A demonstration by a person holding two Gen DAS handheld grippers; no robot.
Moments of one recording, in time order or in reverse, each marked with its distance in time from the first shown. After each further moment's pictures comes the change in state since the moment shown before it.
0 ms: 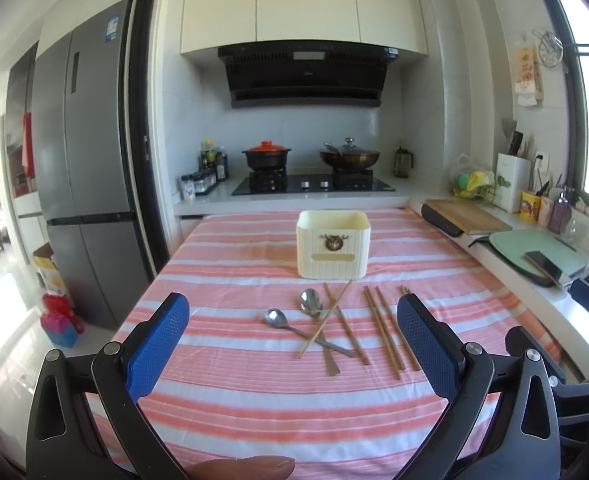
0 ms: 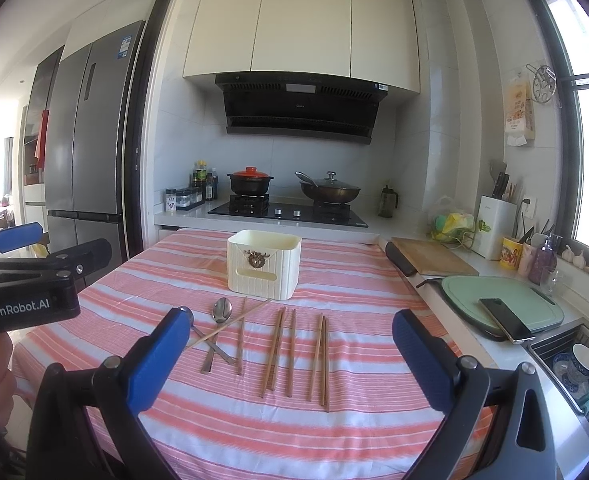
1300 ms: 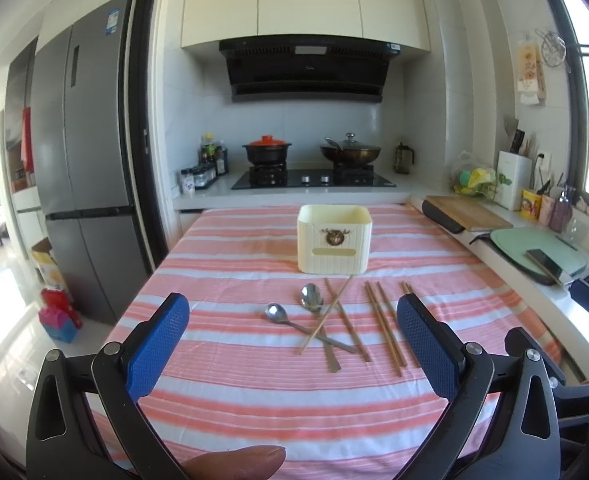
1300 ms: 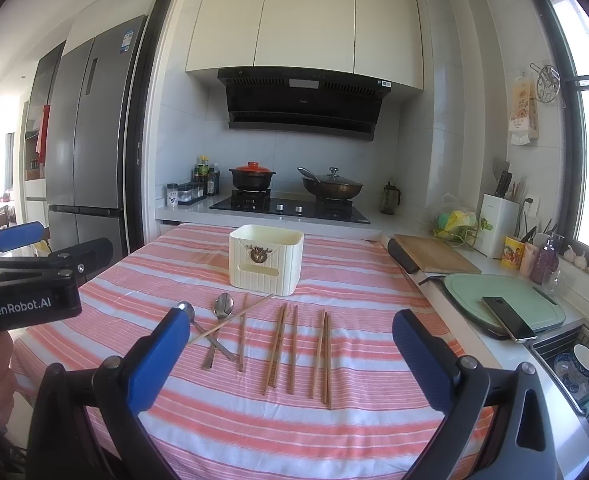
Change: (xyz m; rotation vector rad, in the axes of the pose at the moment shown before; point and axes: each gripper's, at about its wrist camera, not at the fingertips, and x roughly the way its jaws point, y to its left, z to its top) left arm 0.005 0.004 -0.006 -0.009 0.017 -0.002; right arm 0.005 0.006 -0.004 -0.006 0.013 0.004
